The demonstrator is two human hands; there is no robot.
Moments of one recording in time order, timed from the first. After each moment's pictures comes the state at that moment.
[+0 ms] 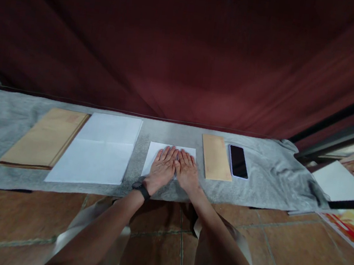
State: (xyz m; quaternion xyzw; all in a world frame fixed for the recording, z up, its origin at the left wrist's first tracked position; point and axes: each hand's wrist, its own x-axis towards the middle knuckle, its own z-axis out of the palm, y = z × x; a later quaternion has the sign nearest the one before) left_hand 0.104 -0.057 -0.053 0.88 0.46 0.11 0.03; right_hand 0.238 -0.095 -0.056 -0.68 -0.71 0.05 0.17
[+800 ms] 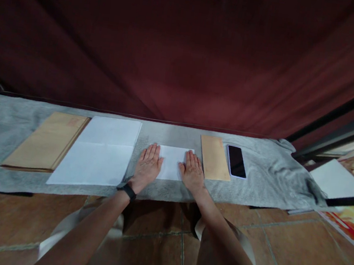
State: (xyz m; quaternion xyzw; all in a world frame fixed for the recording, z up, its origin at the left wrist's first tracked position) left_hand 0.061 -0.044 -0.058 0.82 0.55 0.13 -0.01; right_hand 0.259 -0.100 -0.071 -0.71 -0.68 -0.04 0.17
